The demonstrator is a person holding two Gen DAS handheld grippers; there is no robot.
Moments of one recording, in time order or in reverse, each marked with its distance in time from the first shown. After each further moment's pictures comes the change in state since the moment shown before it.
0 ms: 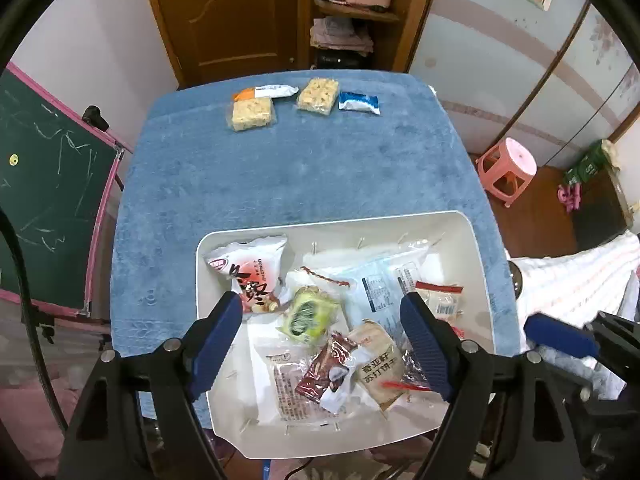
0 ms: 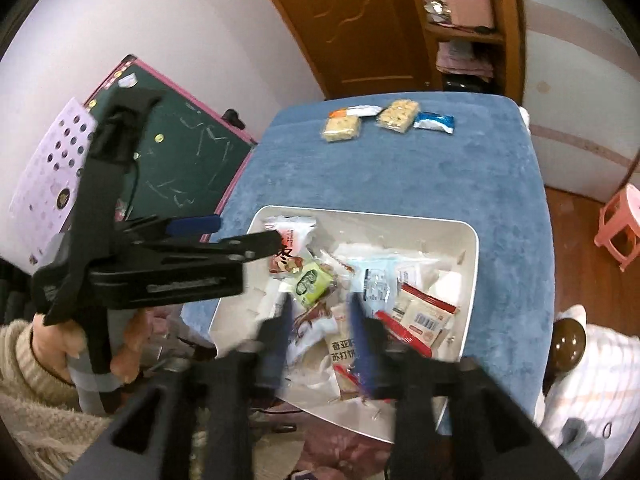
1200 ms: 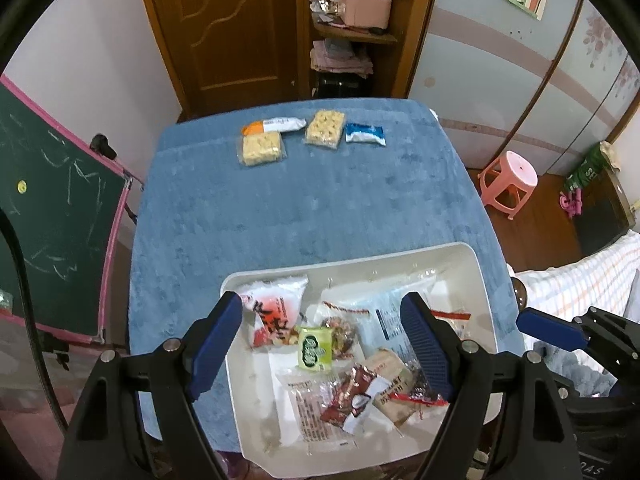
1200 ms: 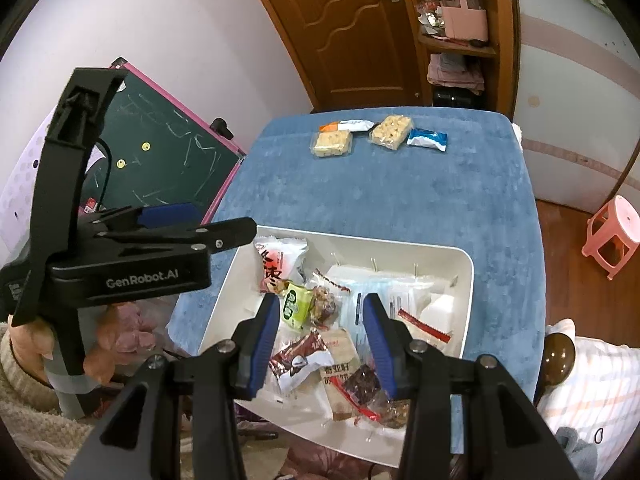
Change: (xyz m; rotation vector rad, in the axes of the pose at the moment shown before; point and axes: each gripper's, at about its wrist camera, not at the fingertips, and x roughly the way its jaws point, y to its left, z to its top) left arm -0.019 0.013 0.025 0.039 -0.081 0.029; right arm 0.010 0.012 0.022 -0.022 -0.037 -0.058
